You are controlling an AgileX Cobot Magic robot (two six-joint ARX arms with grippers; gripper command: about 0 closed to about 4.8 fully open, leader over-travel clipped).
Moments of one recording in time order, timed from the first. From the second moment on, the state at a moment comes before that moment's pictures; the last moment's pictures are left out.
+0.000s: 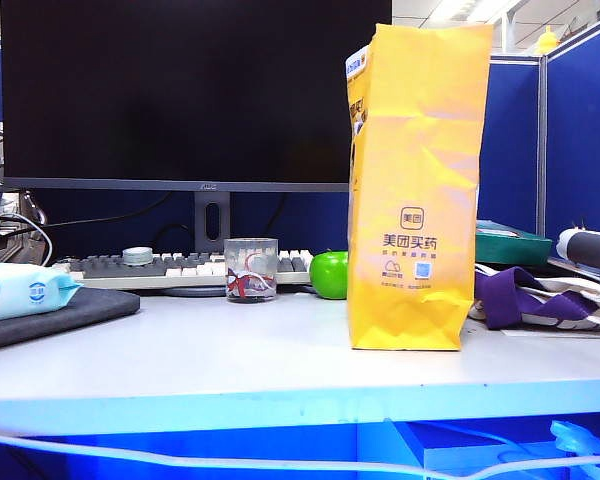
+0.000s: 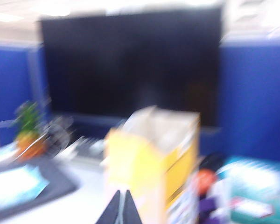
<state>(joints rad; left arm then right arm) -0.31 0.12 0.90 -0.69 -0.08 0.13 0.45 0.10 0.34 0.04 -0.05 0.02</state>
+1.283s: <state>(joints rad) -0.31 0.01 0.13 -0.12 -0.03 0.09 0.46 0.10 0.02 0.20 0.11 -0.04</state>
